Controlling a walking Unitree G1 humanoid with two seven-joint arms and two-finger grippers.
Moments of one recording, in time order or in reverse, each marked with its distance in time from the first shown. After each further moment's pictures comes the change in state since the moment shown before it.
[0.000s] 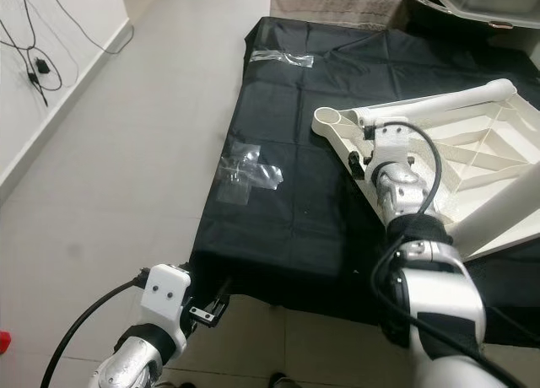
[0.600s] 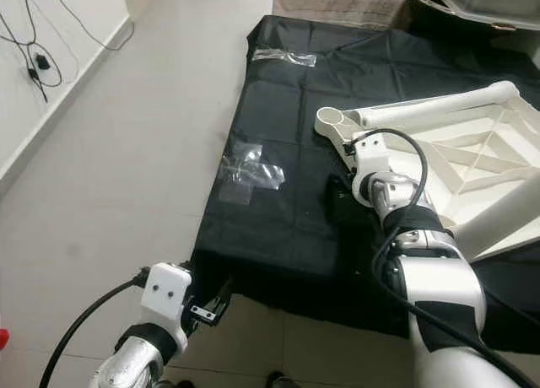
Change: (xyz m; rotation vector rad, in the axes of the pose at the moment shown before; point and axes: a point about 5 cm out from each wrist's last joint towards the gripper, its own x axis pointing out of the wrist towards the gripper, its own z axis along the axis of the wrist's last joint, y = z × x) left arm -0.001 -0.001 0.004 -0.001 -0.011 0.009; right arm 0.000 0.011 -0.014 -0.099 0.161 0.211
